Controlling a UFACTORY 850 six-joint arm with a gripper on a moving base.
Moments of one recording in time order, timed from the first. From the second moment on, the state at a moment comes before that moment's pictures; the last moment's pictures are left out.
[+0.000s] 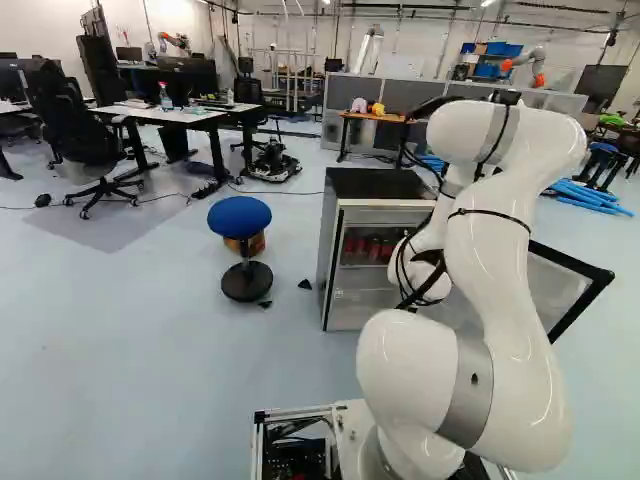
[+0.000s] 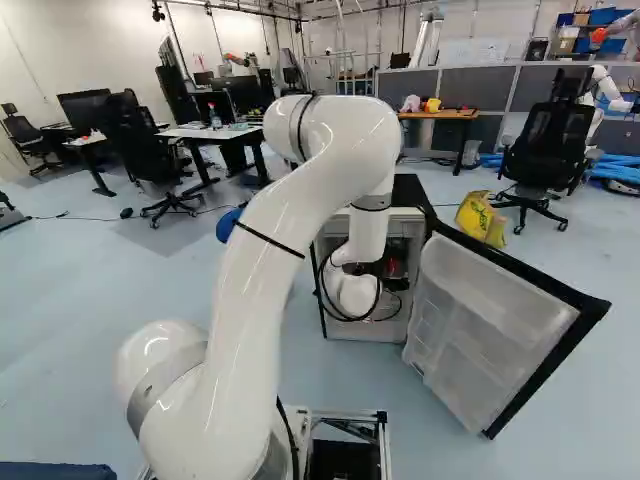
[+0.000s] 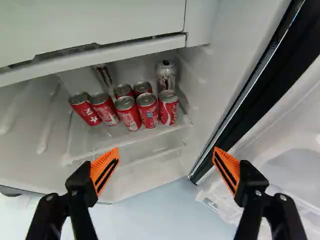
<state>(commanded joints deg) -32.6 -51.5 -44.9 -12.0 65.6 0.0</state>
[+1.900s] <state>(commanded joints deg) -27.4 -65.3 -55.8 -13.0 71.4 0.0</state>
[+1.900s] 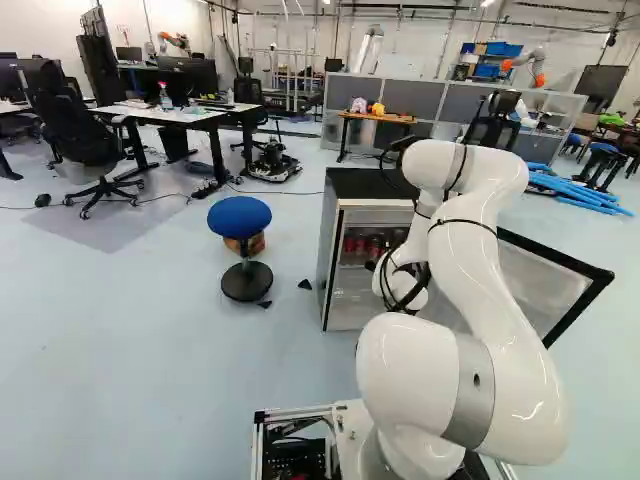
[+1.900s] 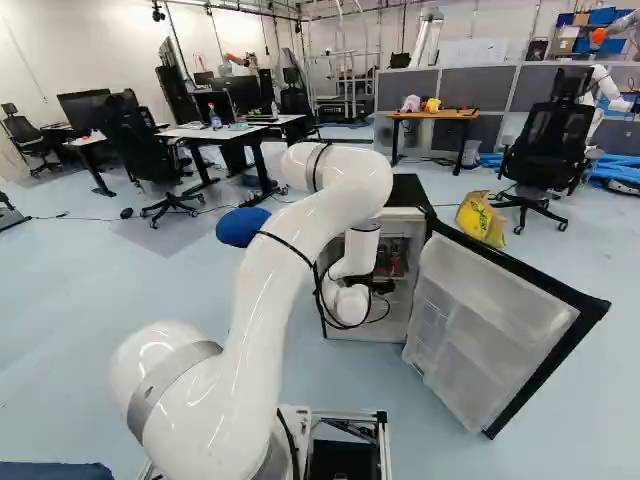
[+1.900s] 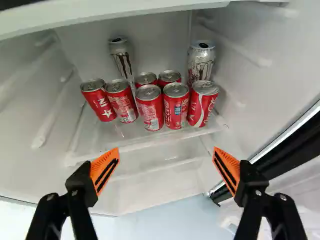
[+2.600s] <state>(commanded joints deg) -26.5 -66.9 -59.0 -16.7 71.3 0.0</state>
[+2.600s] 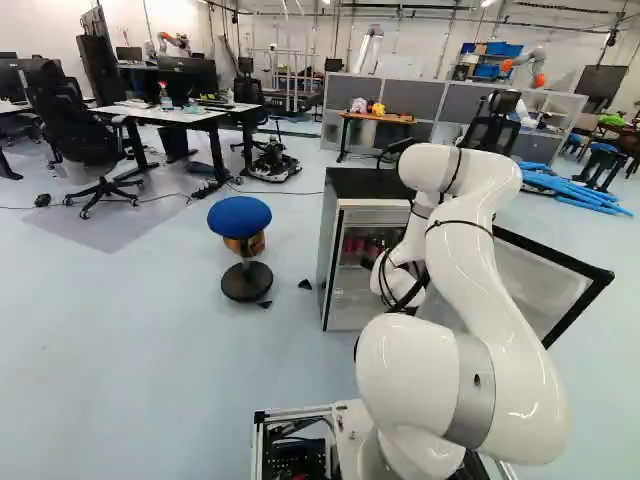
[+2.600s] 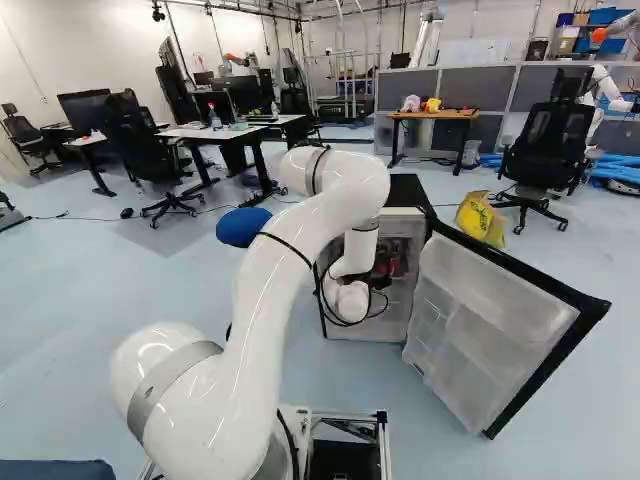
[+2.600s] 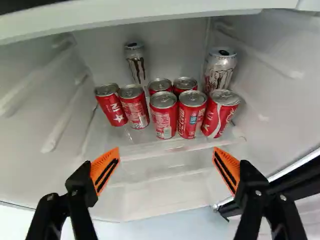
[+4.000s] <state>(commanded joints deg) -25.9 -68.1 -61.5 -19.9 70.2 0.0</state>
